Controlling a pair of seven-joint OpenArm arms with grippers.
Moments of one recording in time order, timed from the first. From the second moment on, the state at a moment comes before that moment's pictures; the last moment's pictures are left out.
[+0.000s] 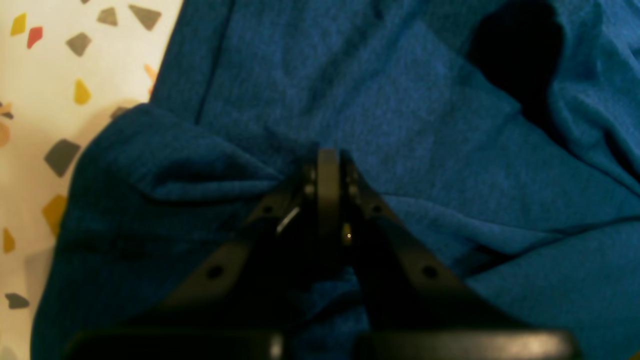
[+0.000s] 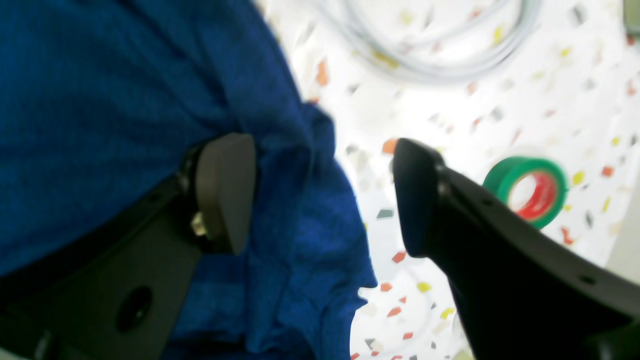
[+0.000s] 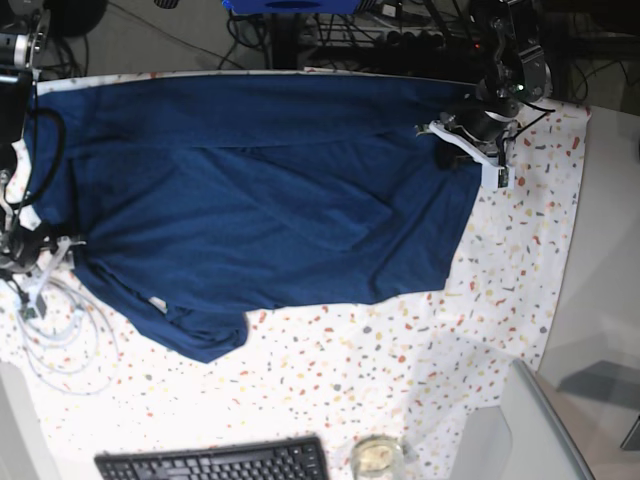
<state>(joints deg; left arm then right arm) 17.8 -2.1 -24.2 78.5 -14.4 -23.8 25.8 11.5 22.1 11.3 61.7 3.9 25.5 -44.2</state>
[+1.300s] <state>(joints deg) 17.6 -2.1 -24.3 78.2 -14.4 -23.8 25.7 14.5 20.1 20.7 51.5 3.2 31.4 -44.7</state>
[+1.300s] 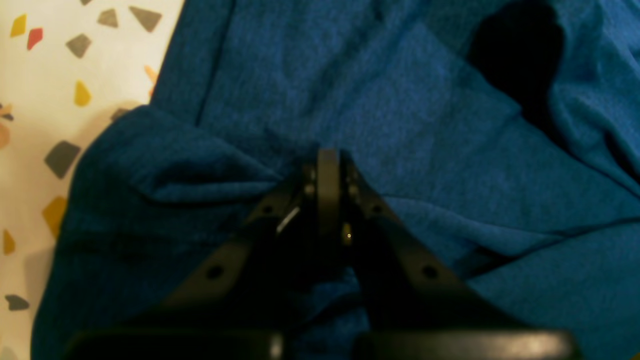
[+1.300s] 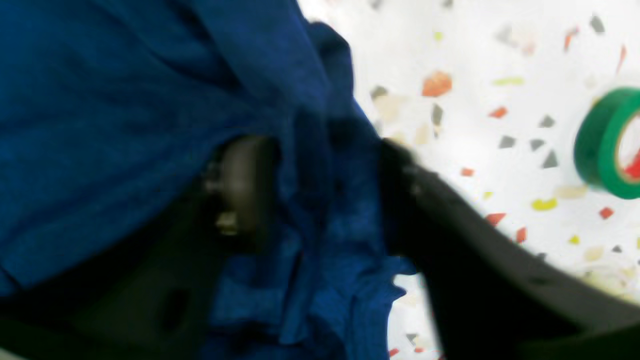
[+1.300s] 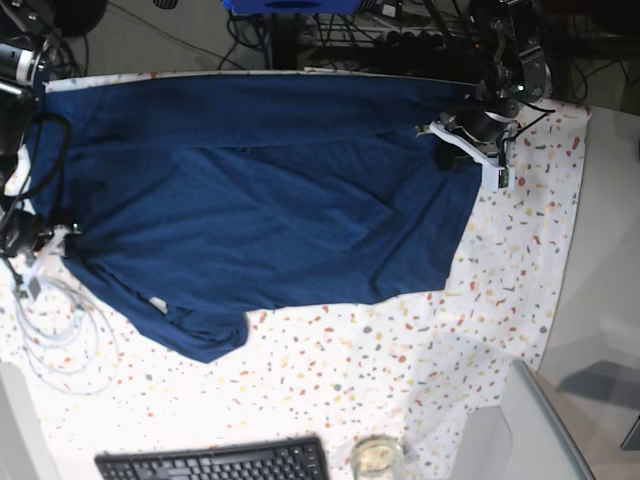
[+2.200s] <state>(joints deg) 18.2 -2.4 -24.3 81.1 -13.5 -23.6 27.3 16.8 17.4 20.9 64.1 -6.6 27.9 -46.9</state>
